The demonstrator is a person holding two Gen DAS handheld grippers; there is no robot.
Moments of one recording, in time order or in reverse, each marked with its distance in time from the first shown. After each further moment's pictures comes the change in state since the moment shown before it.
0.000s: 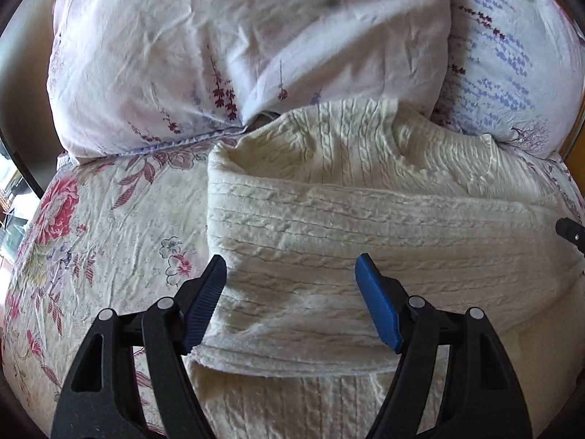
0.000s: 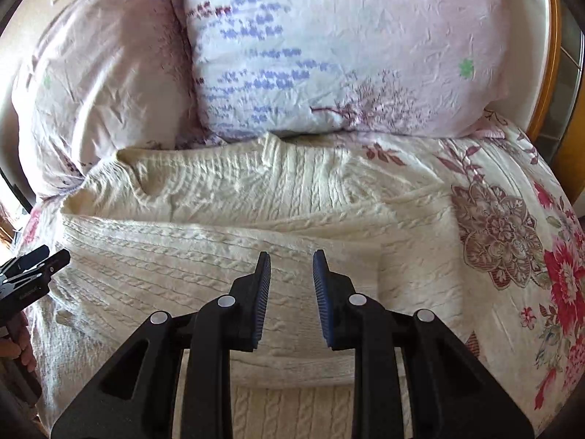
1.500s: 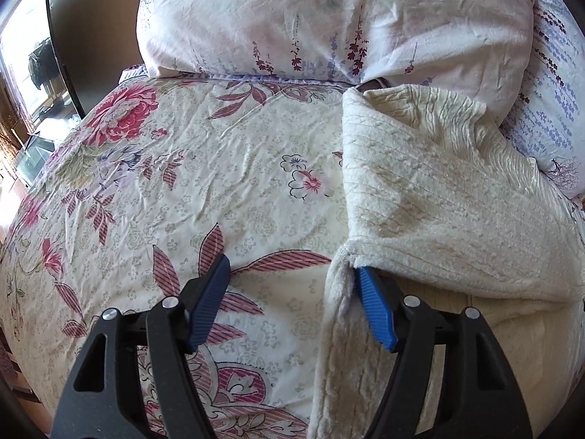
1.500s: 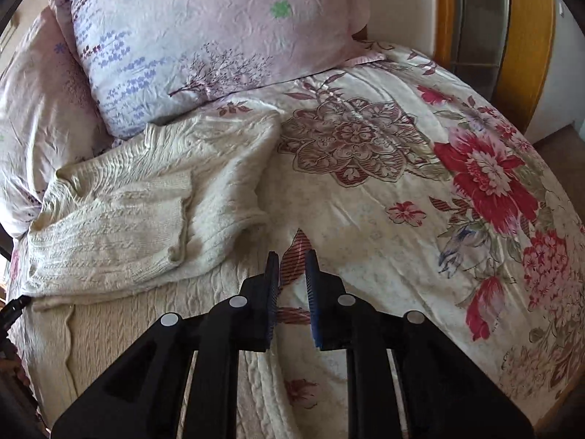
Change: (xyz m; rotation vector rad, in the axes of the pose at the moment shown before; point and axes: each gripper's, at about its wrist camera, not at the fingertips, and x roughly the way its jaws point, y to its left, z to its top) left arm -0.021 0.072 -0.057 -0.222 0.049 0.070; right arm -0.038 -0.117 -0.056 0.231 0.035 -0.079
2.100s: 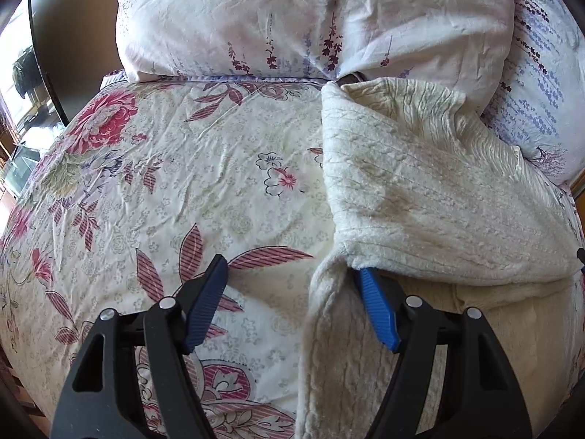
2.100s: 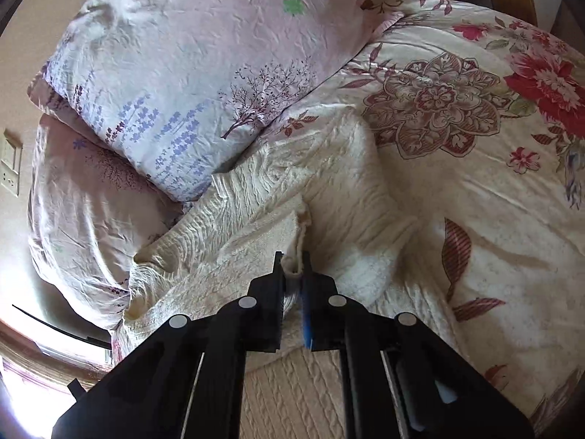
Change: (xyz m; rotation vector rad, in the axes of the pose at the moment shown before) left arm 0.001 -0.007 -0.002 0.046 0.005 -0.046; right arm 0.008 0.037 0.012 0.394 -0.019 0.293
